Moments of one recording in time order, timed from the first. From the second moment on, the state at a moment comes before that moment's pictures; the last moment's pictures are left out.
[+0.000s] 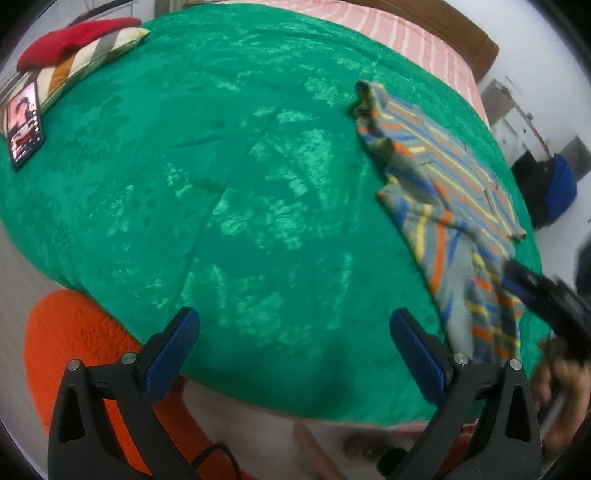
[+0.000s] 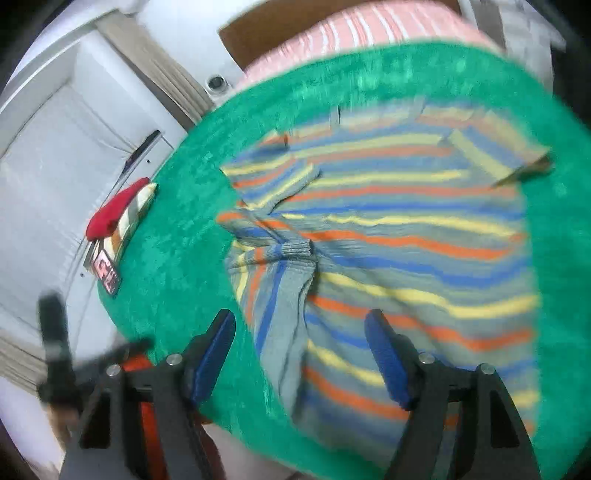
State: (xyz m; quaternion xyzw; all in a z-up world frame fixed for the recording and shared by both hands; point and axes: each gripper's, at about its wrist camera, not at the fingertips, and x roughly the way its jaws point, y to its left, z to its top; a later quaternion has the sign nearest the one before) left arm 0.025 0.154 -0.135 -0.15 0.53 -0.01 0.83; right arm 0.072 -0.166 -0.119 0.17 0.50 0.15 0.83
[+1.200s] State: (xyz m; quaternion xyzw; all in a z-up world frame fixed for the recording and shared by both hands) left arm 0.025 0.096 -0.190 -0.01 0.56 -0.06 0.82; right arm -0.079 -0.306 -0.123 0.10 0.49 0.05 0.86
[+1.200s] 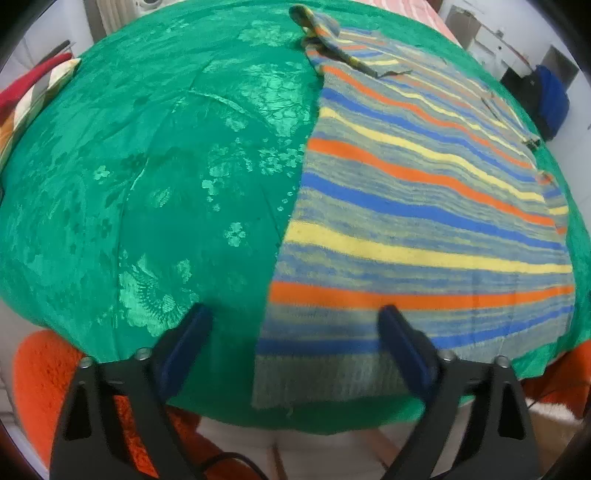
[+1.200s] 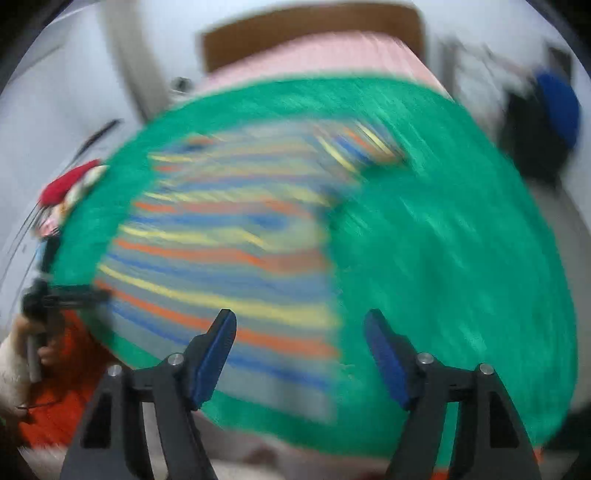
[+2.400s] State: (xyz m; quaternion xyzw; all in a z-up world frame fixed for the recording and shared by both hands) left arm -0.034 0.103 -0.091 0.01 0.48 -0.04 0.88; right arm -0.107 -0.281 -0.151 0.05 0.53 -0.03 0.85
